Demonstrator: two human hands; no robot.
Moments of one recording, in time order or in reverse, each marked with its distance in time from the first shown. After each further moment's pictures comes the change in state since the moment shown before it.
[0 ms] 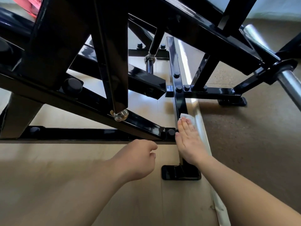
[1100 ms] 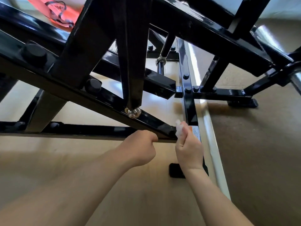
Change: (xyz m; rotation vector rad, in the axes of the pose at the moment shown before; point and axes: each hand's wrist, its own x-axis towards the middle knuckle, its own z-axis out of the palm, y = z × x) left_hand 0.000 -0.012 -0.019 0.021 0.086 -0.021; right_hand -0.039 -0.082 0.000 0.480 0.624 0.111
